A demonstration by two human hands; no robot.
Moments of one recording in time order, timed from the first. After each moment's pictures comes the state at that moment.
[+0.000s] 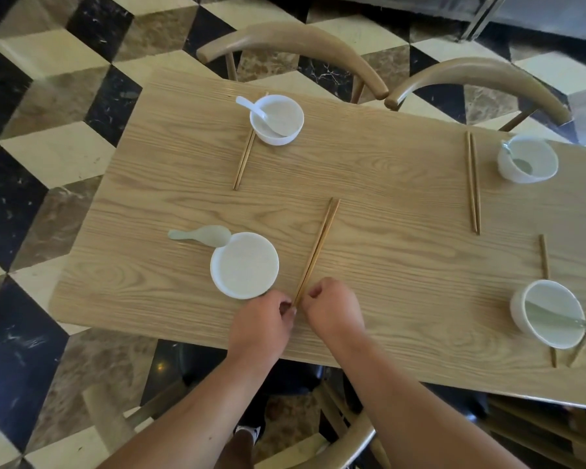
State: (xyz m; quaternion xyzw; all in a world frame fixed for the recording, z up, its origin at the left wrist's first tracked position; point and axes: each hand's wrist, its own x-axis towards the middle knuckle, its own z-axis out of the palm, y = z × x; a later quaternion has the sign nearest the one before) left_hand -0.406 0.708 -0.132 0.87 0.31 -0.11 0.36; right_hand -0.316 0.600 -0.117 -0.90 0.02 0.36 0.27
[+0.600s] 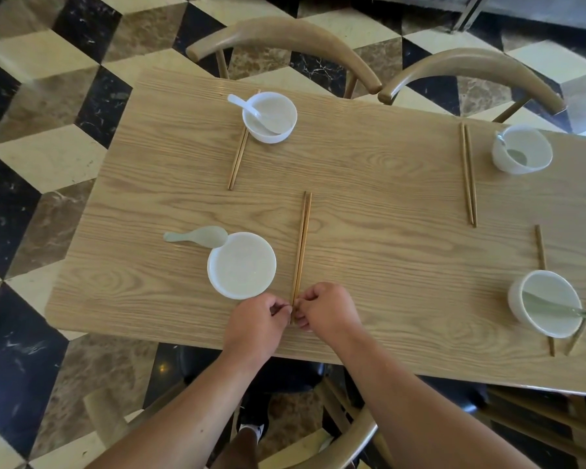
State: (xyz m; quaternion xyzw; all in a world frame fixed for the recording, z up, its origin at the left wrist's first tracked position) left_hand -0.410 0.717 -0.140 0.82 0.34 -0.13 0.43; right_hand -0.320 0.597 -0.131 -0.83 0.10 0.42 0.36
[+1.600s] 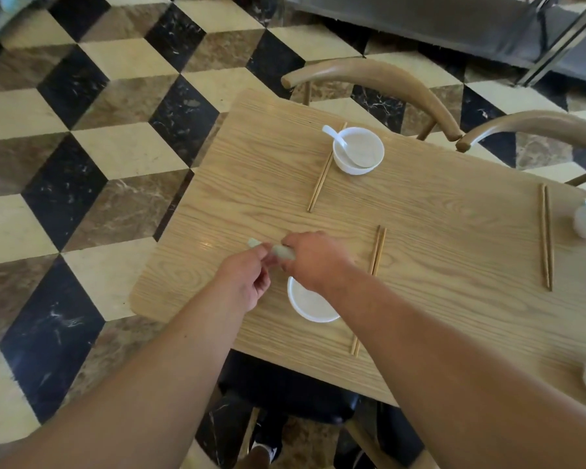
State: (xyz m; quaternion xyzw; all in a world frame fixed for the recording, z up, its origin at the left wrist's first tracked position) left_hand -0.379 0.884 -0.104 0.32 0.61 -0.03 0.72; right_hand -0.285 0.783 -0.063 -0.88 -0.36 0.30 0.03
